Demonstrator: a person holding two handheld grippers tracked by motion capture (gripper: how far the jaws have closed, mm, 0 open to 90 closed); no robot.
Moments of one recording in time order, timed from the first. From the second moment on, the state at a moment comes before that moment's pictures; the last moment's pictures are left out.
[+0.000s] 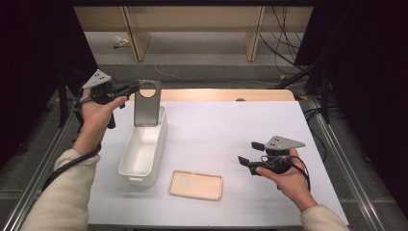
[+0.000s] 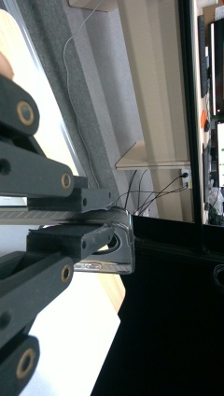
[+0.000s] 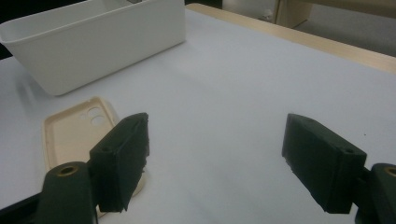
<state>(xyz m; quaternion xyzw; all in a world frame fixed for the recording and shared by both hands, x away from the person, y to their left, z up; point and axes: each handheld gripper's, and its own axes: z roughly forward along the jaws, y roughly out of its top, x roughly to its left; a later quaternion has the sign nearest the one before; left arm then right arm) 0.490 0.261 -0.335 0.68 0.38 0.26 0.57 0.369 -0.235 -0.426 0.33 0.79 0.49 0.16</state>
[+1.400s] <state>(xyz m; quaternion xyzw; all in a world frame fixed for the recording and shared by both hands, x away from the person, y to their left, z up) 0.517 0.254 -0.360 0.69 0.40 0.25 0.55 0.370 -0.236 -0.427 0.33 0.79 0.49 0.16</state>
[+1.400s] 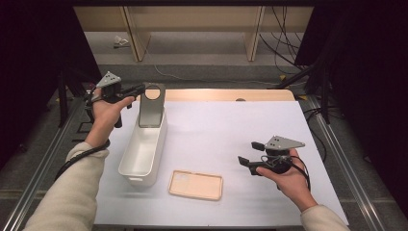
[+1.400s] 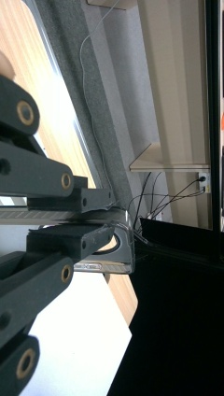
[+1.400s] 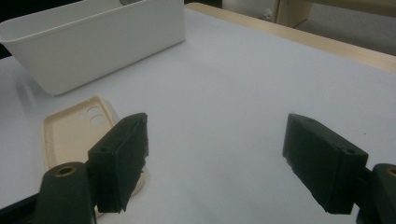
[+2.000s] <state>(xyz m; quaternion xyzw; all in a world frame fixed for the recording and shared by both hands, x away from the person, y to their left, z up) 0.524 0.253 -0.373 0.69 0.41 0.24 0.54 0.370 -0.236 -0.427 0.33 0.79 0.49 0.16</state>
